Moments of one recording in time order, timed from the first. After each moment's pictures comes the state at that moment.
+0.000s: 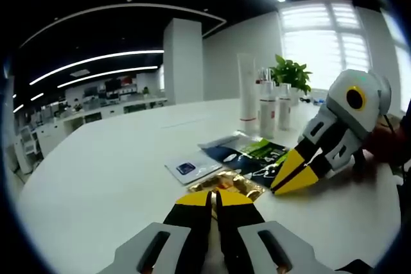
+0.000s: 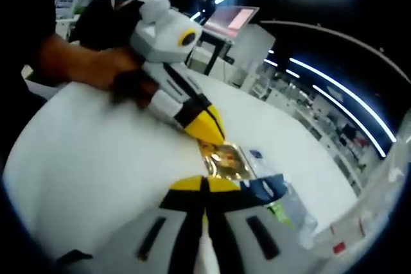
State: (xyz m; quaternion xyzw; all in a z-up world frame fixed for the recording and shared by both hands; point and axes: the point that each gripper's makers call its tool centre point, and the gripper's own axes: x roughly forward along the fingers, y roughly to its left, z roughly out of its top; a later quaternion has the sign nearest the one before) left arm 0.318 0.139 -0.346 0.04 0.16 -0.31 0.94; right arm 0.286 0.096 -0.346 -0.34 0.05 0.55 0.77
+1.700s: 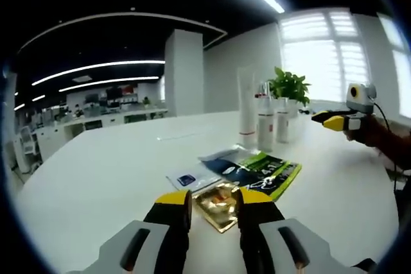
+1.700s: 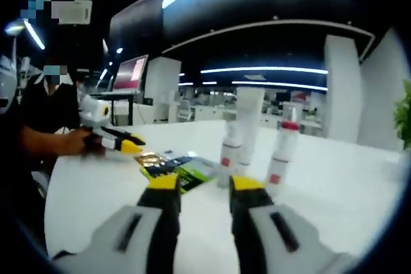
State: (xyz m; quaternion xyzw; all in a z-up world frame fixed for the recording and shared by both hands) left arm 0.319 0.141 -0.330 0.02 0.12 -0.31 0.94; right arm 0.286 -0.103 -0.270 -0.08 0.02 0.35 0.93
